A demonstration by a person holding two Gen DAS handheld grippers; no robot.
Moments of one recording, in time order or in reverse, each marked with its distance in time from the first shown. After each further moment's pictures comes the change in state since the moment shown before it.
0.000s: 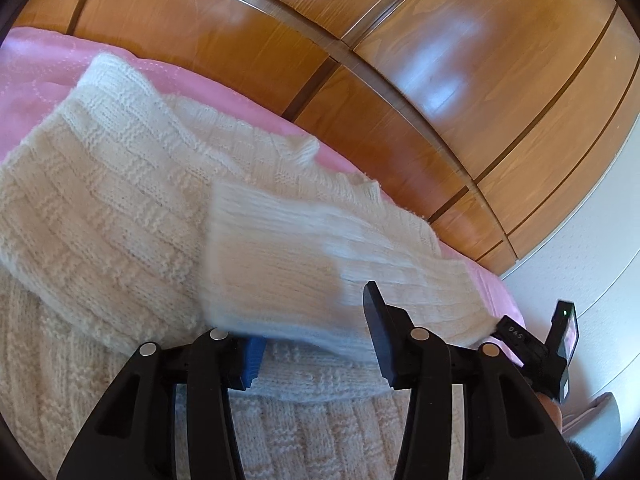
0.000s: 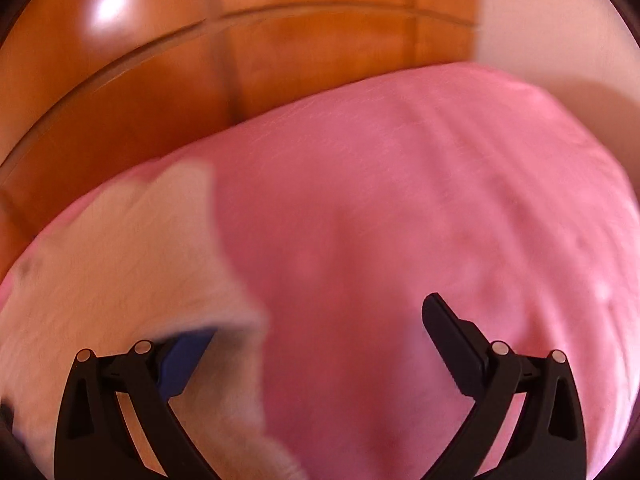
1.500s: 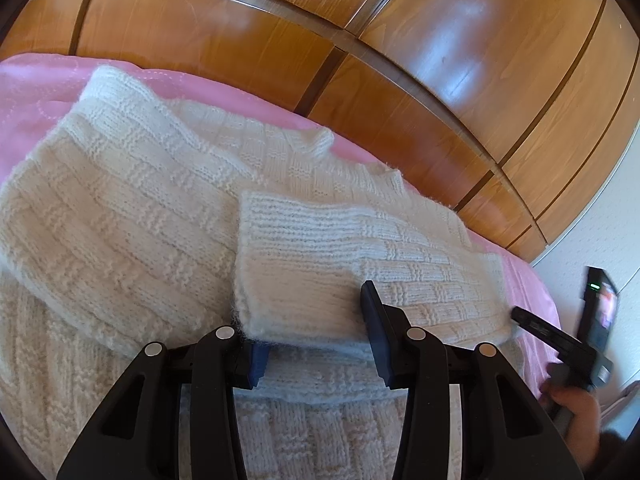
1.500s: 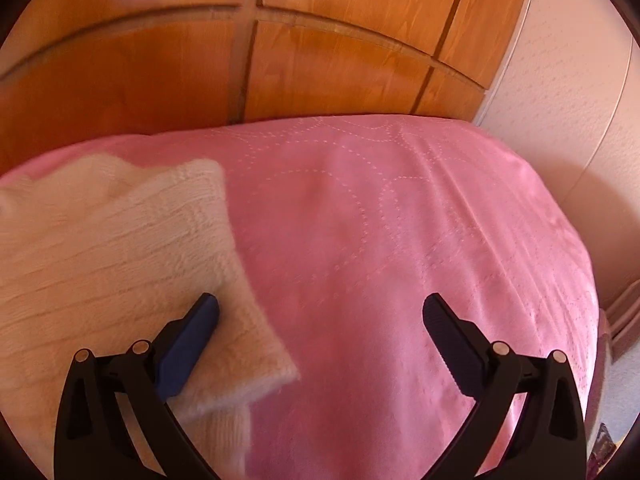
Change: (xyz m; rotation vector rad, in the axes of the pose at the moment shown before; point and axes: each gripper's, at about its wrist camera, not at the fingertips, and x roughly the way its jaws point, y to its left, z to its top) left arm 0.013 -0.004 -0.001 0.071 0.010 0.107; right arm -0.007 0.048 -0.010 -0.338 -0.066 -0.076
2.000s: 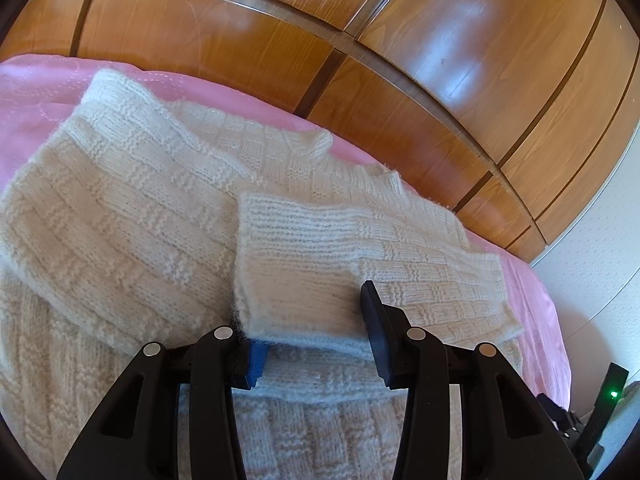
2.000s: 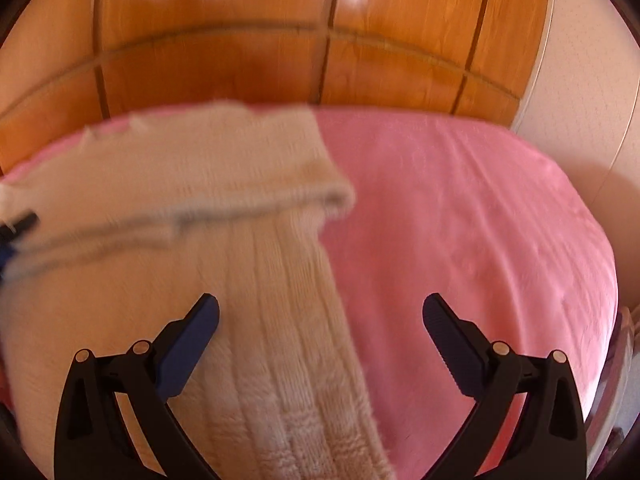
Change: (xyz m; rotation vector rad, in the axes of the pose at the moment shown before) left arm -0.003 -0.002 -0.001 -0.001 -0.004 0.005; right arm -0.066 0.006 -0.093 -0.079 0.017 0.189
